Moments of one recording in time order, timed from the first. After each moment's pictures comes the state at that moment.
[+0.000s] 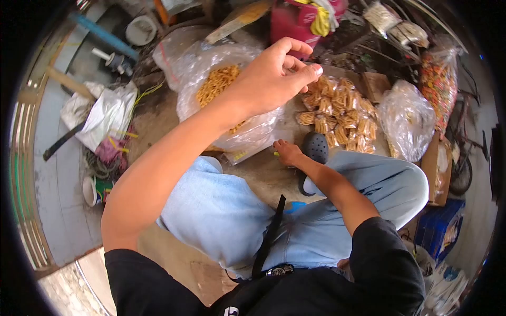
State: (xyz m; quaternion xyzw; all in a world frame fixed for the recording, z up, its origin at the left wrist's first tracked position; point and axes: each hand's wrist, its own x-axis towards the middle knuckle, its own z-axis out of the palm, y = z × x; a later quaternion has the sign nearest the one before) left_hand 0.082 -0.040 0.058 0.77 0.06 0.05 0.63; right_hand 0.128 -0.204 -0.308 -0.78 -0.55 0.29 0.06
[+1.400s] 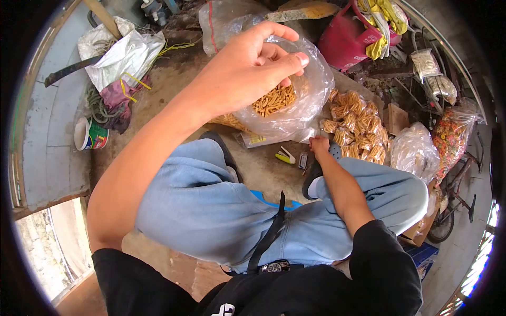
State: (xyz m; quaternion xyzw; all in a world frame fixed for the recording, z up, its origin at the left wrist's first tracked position) left_hand -0.041 0.028 0.071 0.75 0.19 0.14 0.62; right_hand 0.195 -0.212 -0.415 -0.91 0.00 0.30 0.30
